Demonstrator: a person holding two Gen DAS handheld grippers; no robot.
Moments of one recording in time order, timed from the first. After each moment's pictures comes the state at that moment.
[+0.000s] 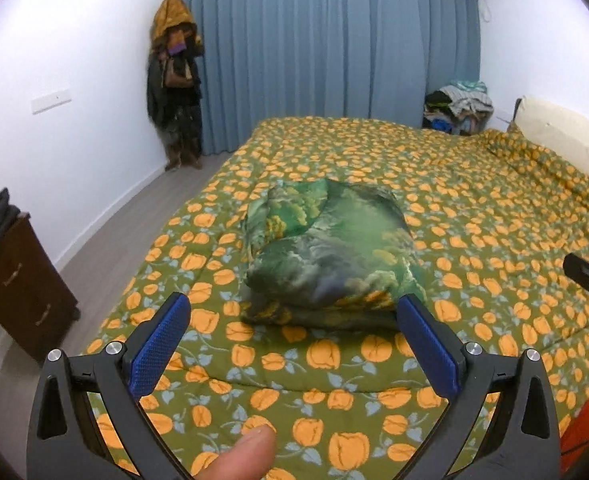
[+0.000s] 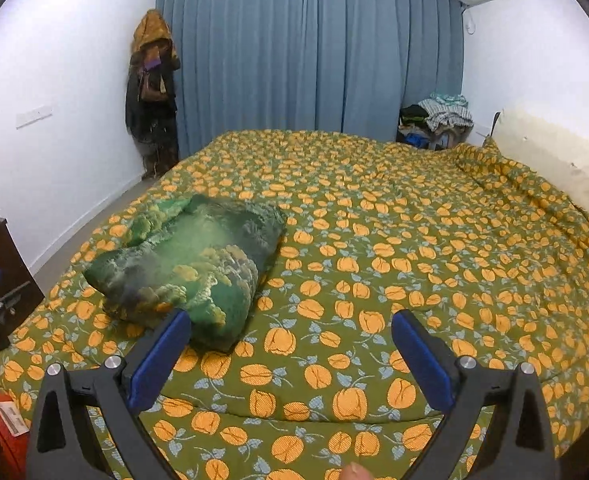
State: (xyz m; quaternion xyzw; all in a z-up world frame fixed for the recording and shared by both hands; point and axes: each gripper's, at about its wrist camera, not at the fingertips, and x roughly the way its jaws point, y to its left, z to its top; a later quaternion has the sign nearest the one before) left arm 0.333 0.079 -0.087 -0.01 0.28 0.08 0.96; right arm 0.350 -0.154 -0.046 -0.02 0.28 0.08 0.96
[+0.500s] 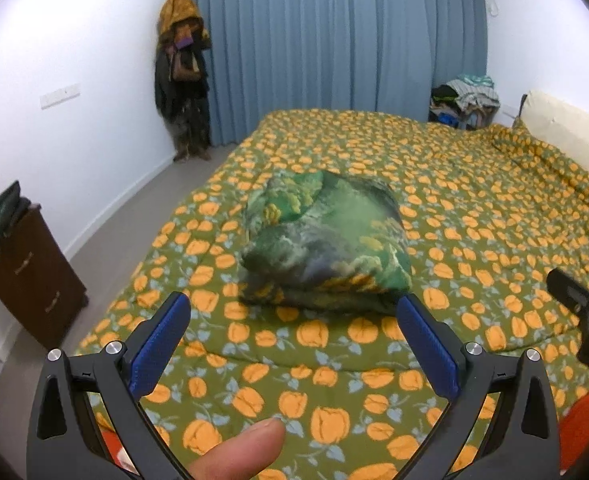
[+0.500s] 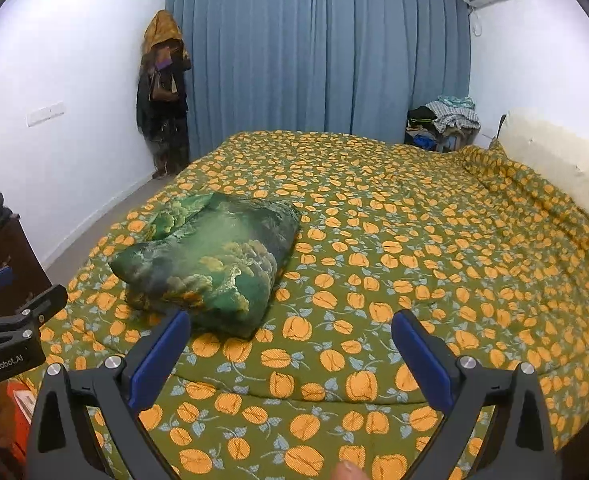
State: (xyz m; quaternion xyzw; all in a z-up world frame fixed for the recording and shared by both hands) left arm 0.317 0.060 -0.083 -0.02 0.30 0.09 0.95; right arm 0.321 -0.136 -0.037 -0.04 0.29 0.09 0.95
